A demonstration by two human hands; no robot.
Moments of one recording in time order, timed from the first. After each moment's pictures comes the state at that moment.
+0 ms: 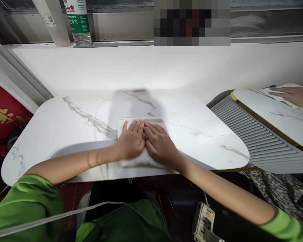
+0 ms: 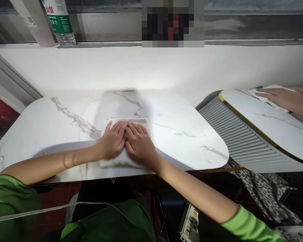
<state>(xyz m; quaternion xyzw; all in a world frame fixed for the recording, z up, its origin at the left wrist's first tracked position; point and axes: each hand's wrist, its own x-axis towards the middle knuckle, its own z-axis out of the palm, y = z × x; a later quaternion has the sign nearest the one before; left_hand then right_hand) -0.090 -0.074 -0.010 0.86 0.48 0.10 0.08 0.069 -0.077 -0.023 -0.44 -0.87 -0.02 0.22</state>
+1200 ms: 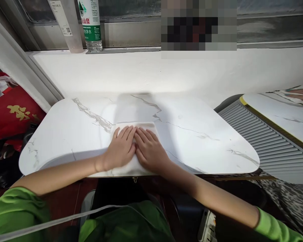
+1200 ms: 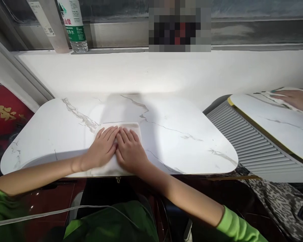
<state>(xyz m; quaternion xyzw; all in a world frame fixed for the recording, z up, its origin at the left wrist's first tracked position) -0.138 -0.116 -0.003 0.85 0.51 0.12 0.04 0.025 -0.104 -0.023 -0.41 -0.89 -0.04 0.19</state>
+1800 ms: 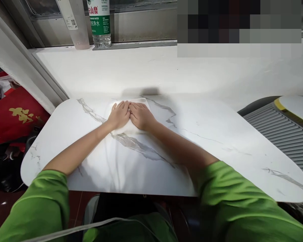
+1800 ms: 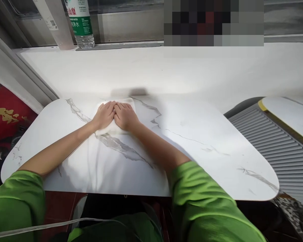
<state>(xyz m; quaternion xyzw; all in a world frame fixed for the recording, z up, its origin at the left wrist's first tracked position) -0.181 0.035 -0.002 0.78 0.61 0.12 0.06 -0.041 0.063 -0.022 -0.39 -0.90 0.04 0.21</state>
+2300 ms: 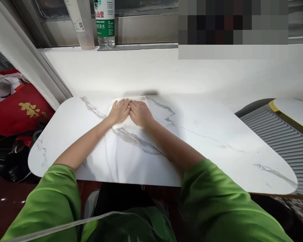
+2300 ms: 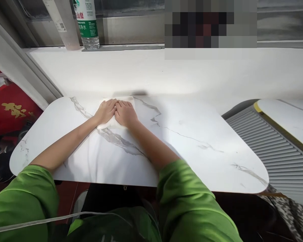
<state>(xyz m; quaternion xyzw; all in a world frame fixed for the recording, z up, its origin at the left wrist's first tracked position) -0.190 0.039 -0.005 0.78 0.61 0.12 0.05 -0.048 0.061 -0.024 -0.42 -0.88 0.02 0.20</state>
